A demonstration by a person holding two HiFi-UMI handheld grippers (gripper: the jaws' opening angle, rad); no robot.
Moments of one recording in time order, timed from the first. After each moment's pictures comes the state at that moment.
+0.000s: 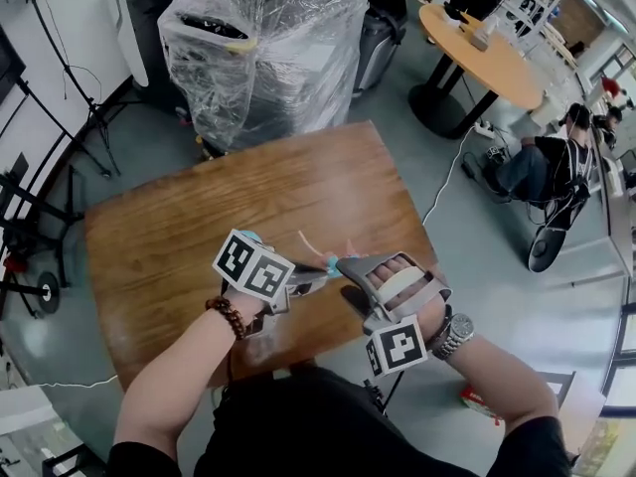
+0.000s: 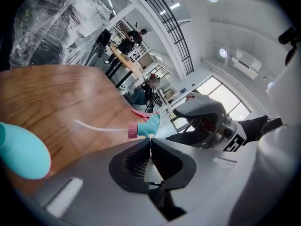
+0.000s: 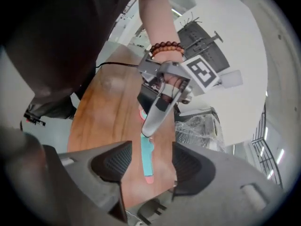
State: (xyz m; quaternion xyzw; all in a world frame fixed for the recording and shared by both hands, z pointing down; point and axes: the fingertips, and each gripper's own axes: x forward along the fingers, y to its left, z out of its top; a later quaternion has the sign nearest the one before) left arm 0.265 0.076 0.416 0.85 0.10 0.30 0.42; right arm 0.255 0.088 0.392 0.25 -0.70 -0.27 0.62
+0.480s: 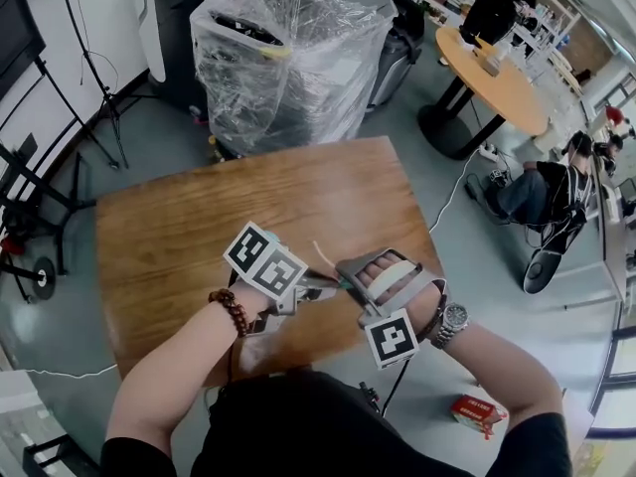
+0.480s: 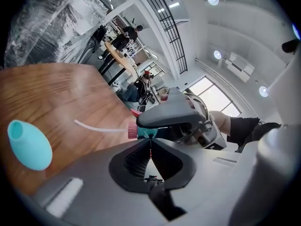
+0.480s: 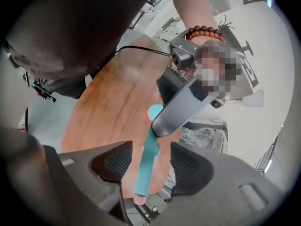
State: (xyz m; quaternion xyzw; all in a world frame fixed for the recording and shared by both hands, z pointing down) left arm 0.240 0.084 0.382 0.84 0.15 0.30 0.43; right arm 0.223 0.066 0.402 0.16 -0.67 -0.33 0.65
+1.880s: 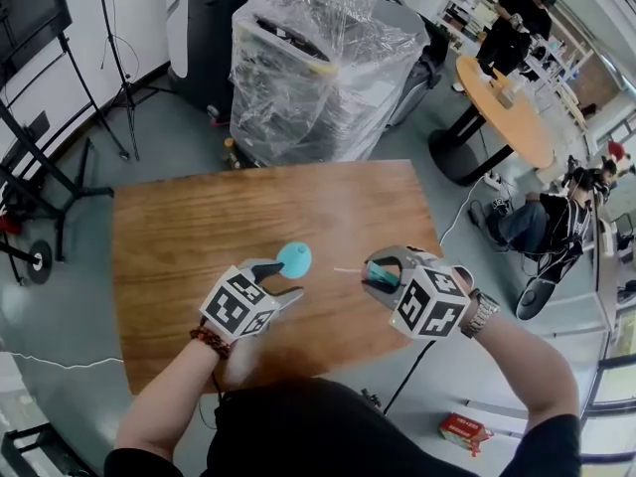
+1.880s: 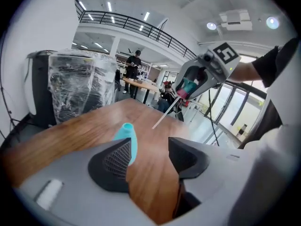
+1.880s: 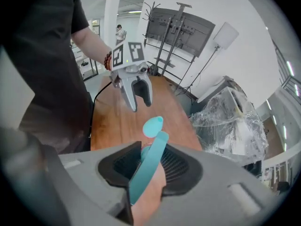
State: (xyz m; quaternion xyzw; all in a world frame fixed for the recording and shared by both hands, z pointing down) left arm 0.119 -0.006 0.426 0.93 -0.08 0.29 0.20; right arm 0.210 0.026 0.359 0.22 -0.79 0.01 0.57
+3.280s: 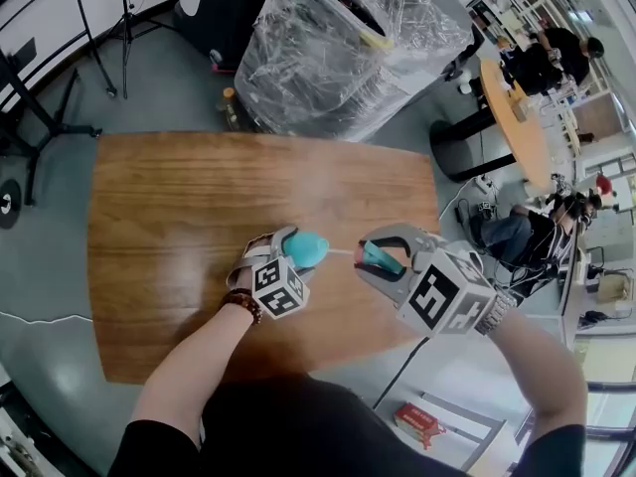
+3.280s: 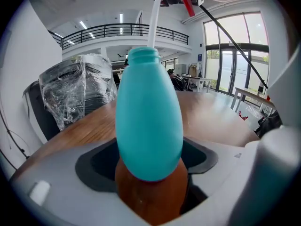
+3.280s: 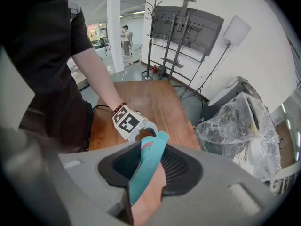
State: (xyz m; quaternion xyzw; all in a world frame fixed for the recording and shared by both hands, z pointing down) left arm 0.168 -0.052 0.564 0.94 -0.12 0.33 0.02; right arm 0.142 -0.036 0.341 0.16 -0.80 0.02 0.58
